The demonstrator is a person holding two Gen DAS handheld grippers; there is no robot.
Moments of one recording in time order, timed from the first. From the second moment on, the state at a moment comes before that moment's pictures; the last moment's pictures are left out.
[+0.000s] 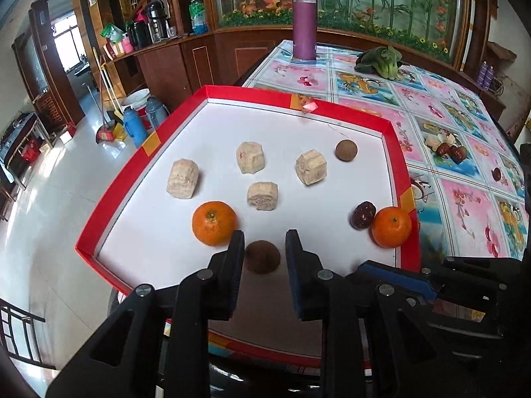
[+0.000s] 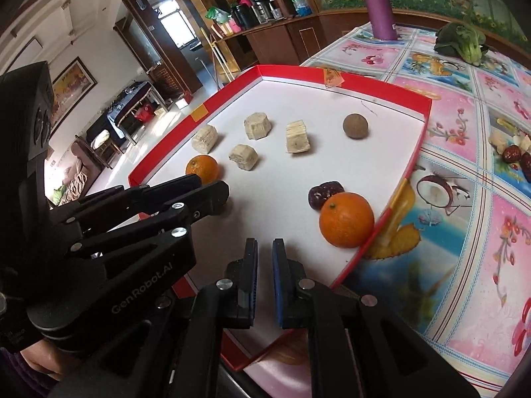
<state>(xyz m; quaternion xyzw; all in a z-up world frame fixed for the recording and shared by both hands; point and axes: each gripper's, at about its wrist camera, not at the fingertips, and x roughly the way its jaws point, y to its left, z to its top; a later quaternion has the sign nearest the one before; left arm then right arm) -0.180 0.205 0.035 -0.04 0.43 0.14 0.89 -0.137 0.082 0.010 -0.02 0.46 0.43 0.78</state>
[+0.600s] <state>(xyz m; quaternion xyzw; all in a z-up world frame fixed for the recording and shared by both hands) -0.179 0.204 0.049 -0.03 0.41 0.15 0.90 -0.122 0.020 0.037 0.04 0.41 0.43 0.81</state>
